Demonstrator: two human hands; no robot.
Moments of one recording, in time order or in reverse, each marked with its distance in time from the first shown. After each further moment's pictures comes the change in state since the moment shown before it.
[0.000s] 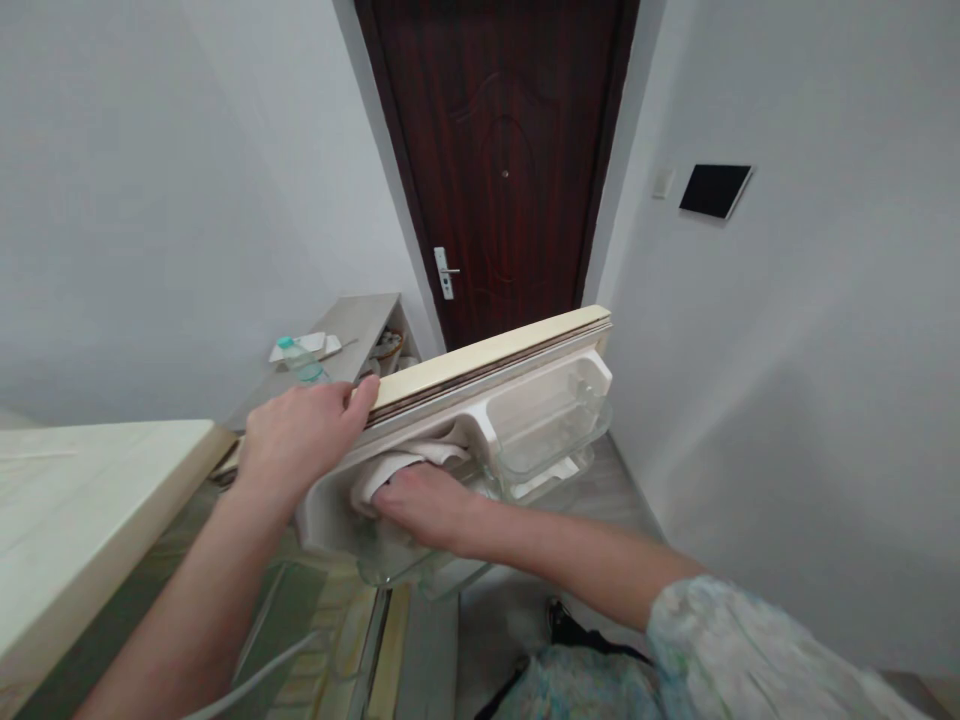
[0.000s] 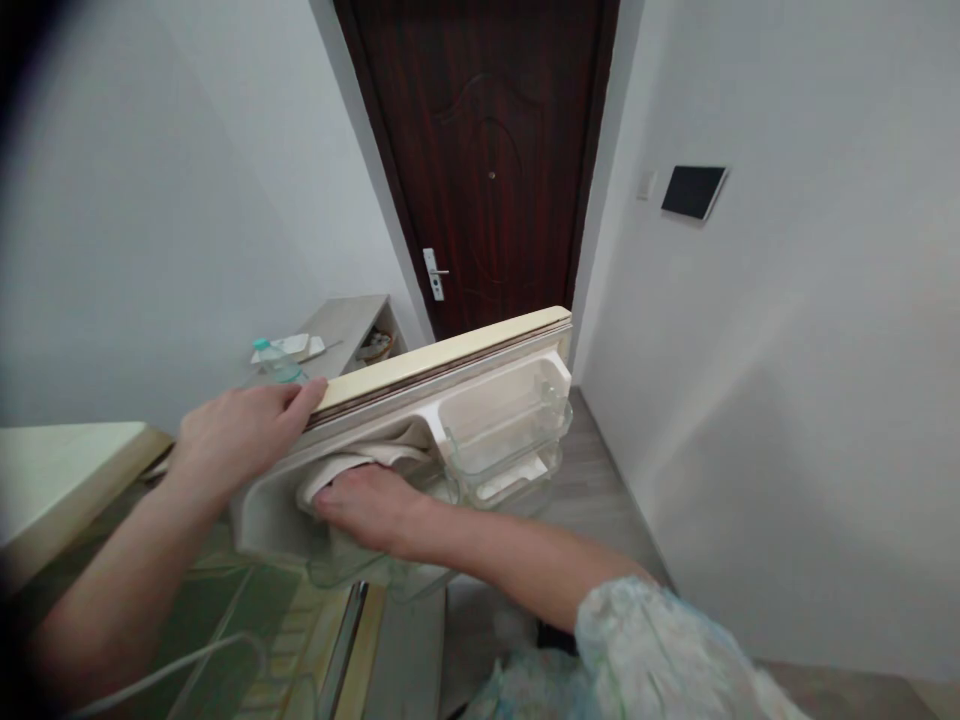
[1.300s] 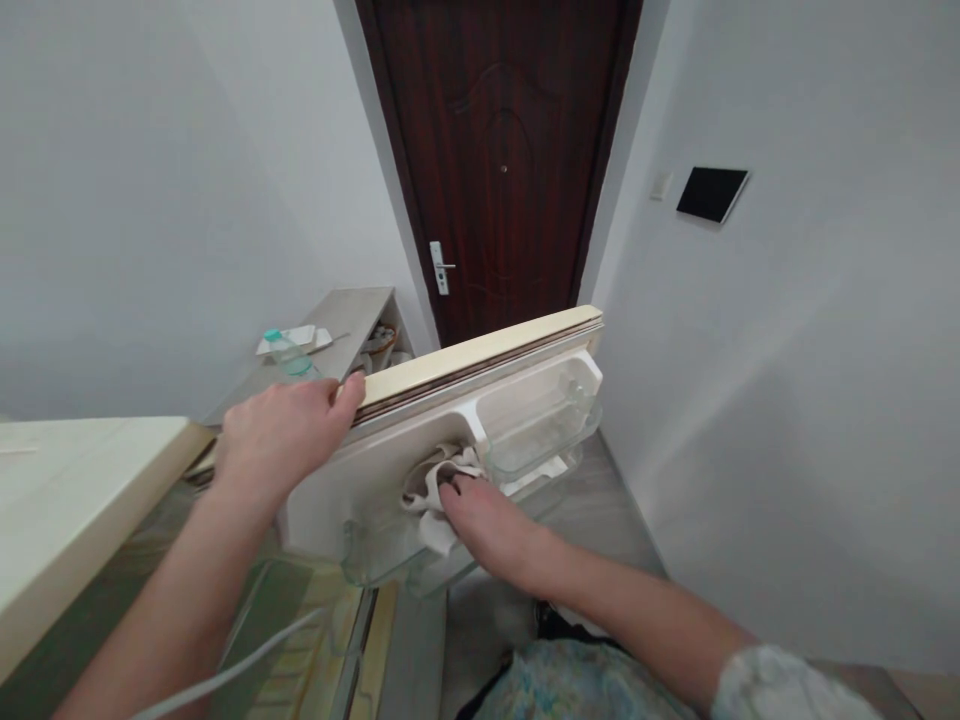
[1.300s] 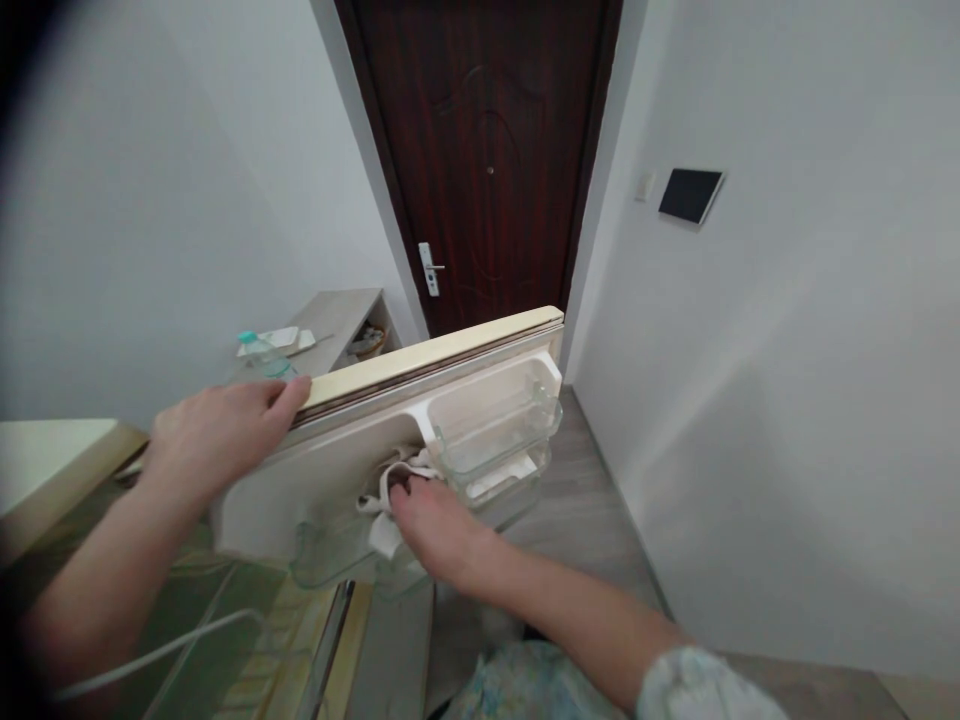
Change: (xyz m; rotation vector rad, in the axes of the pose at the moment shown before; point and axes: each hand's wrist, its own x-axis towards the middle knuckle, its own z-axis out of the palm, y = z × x) left_hand 0.003 0.001 0.002 0.028 -0.014 -0.059; right_hand -0.088 0.004 -0.006 0.277 -0.116 0.403
